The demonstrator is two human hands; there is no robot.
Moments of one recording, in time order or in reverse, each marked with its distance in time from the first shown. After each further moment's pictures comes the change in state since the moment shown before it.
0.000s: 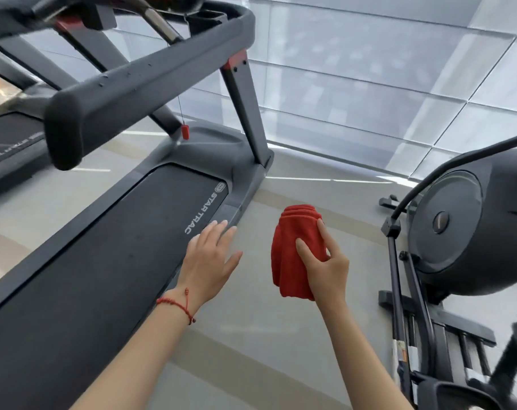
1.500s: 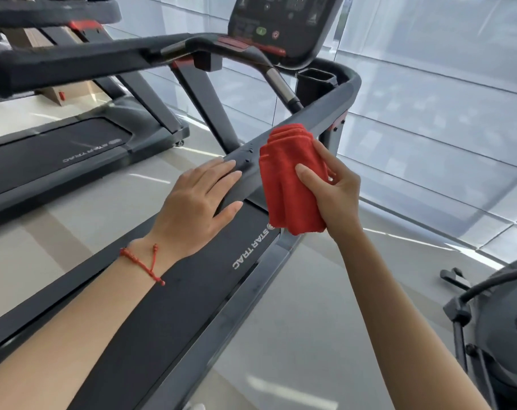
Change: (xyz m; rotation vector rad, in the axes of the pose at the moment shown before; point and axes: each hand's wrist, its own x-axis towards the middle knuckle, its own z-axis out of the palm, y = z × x) left_hand 0.092 -0.183 -0.212 0.165 0.387 0.155; right_hand 0.106 -0.195 0.260 0.210 -0.379 -0.327
